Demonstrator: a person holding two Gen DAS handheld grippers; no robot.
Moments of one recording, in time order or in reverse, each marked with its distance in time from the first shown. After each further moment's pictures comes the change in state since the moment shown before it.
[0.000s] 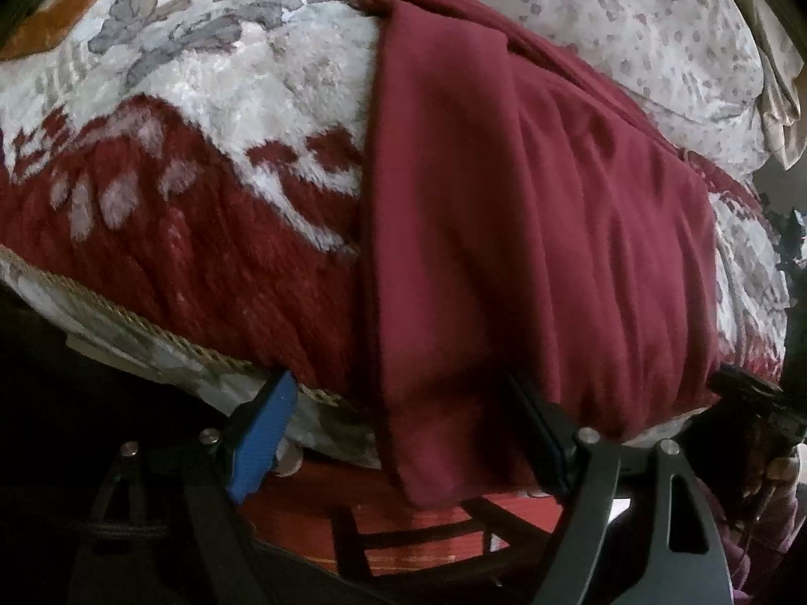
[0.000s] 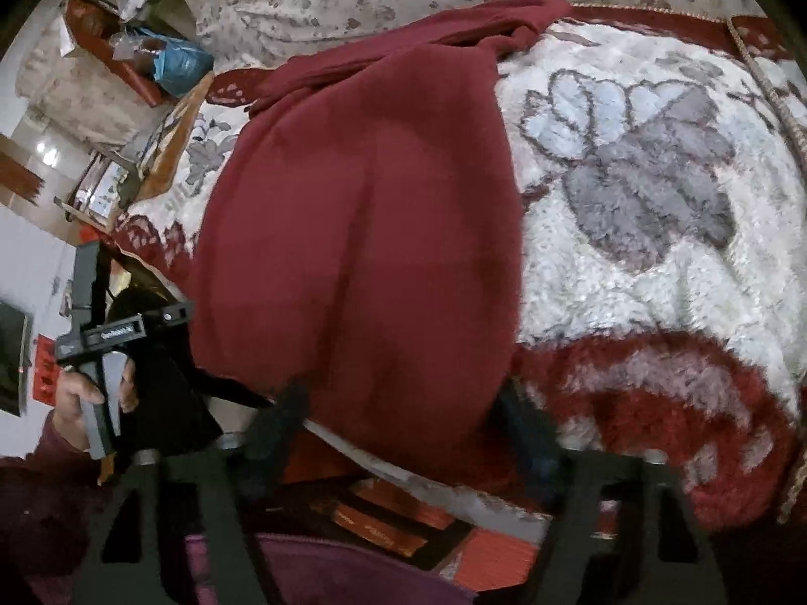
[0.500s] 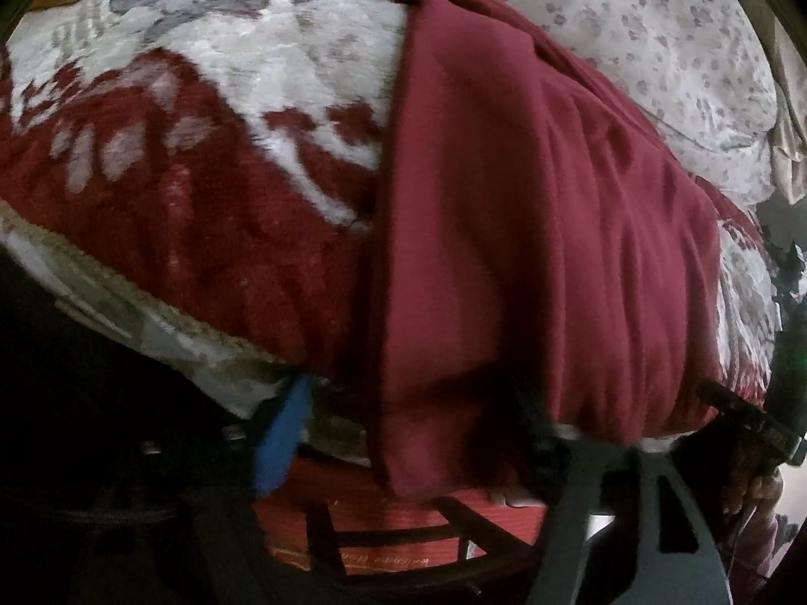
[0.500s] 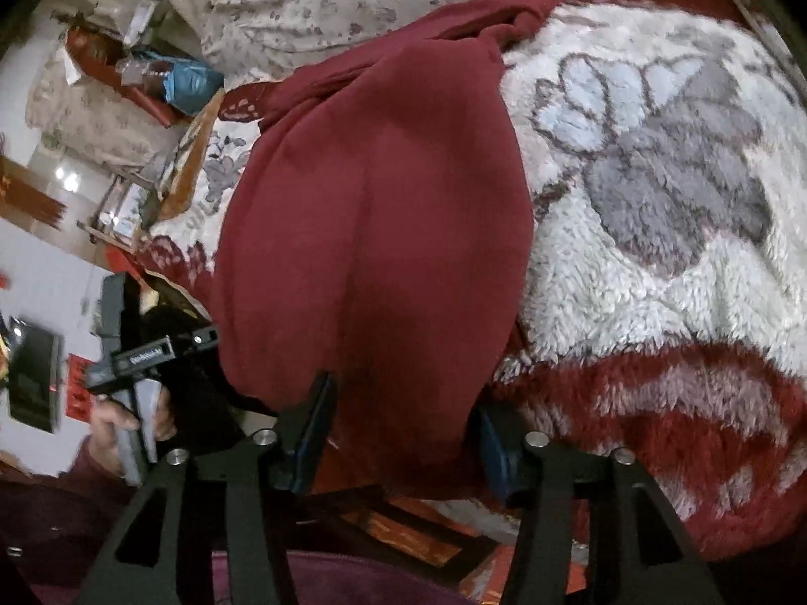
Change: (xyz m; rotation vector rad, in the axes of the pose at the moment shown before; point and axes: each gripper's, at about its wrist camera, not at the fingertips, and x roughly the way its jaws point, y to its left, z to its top) left arm 0.004 0.010 -0.011 -0.097 -0.005 -0.006; right arm 0.009 -0.002 0.006 0.053 -0.020 0.080
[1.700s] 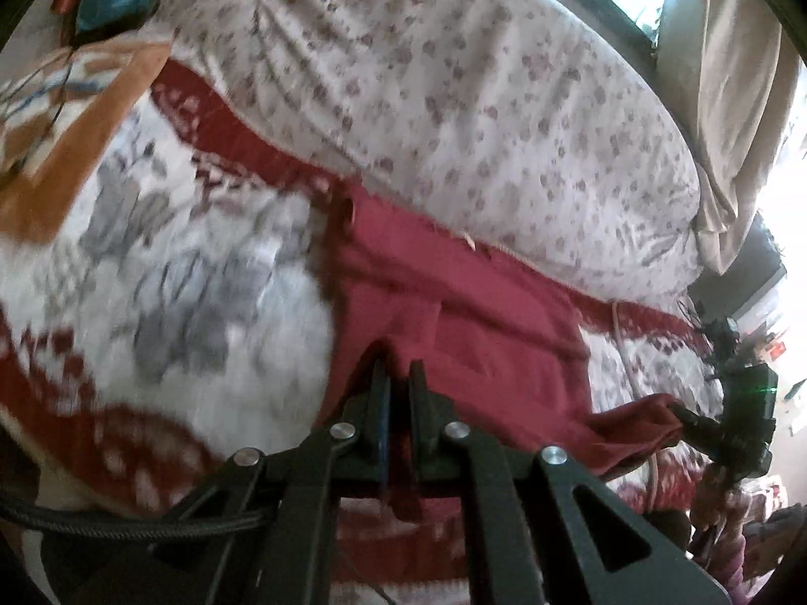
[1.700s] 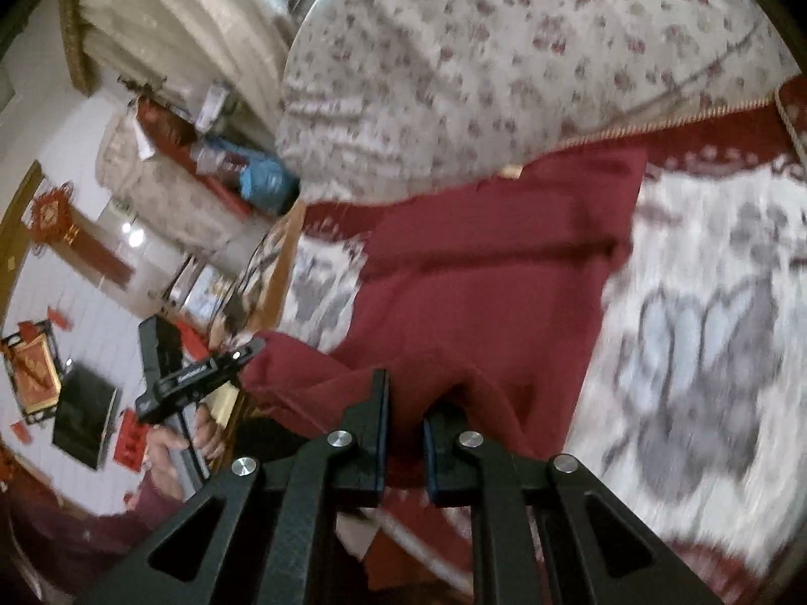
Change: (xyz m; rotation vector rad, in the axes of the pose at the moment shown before) left arm -0.107 -0.027 0.127 0.093 -0.372 -0.157; right arm -0.073 0.029 0.089 -0.003 -0.285 0.211
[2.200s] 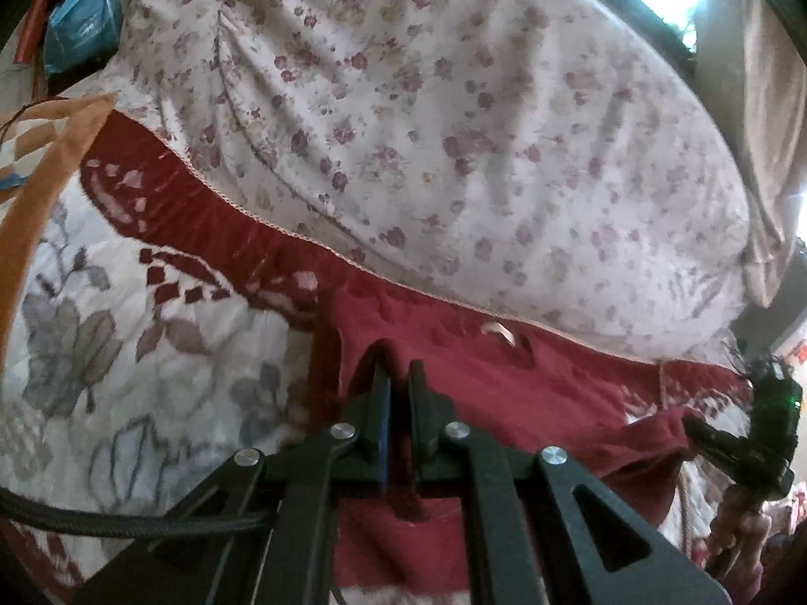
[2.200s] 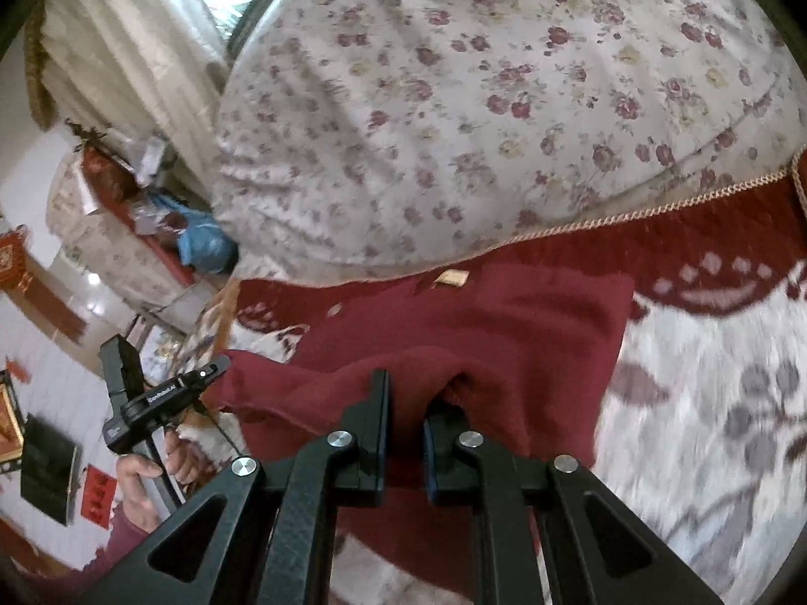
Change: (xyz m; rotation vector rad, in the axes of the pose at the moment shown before) left arm 0.115 -0.004 0.121 0.021 -0.030 0.086; right arm 0.060 -0.052 0.125 0.052 -0.086 -0.127
